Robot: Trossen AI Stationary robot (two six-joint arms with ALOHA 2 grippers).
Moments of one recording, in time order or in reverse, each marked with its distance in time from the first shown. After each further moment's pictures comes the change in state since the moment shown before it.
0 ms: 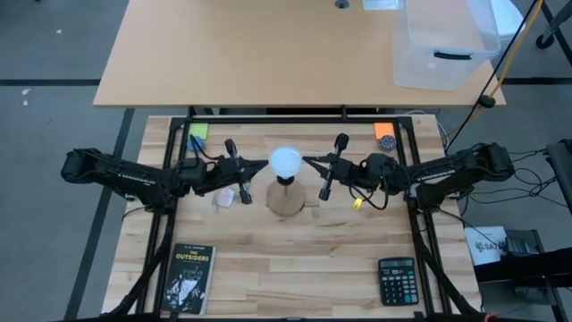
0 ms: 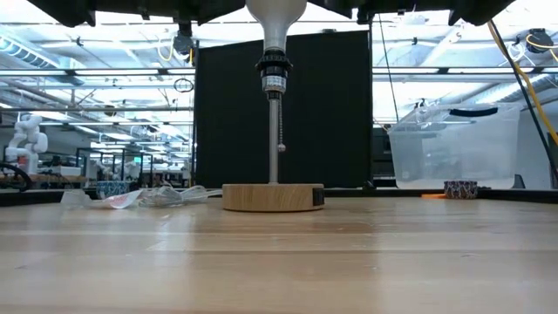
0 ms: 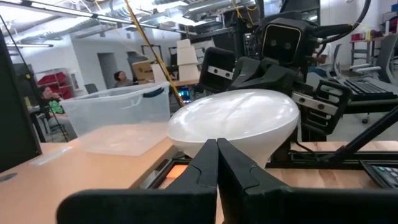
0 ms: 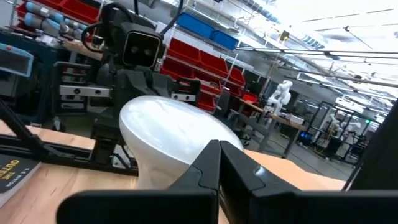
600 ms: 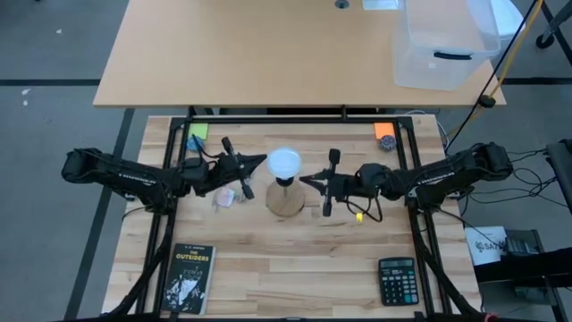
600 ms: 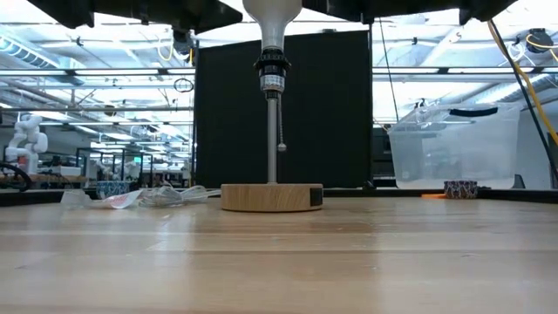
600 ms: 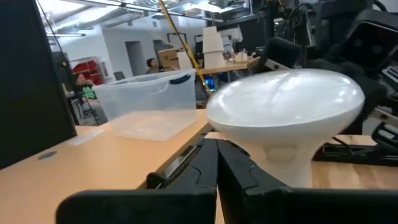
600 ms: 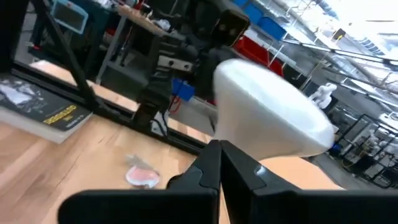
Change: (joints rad) left arm -0.001 0.000 -0.001 -0.023 -0.119 0.005; right arm 0.062 0.005 -0.002 -0.131 -0.047 -0.115
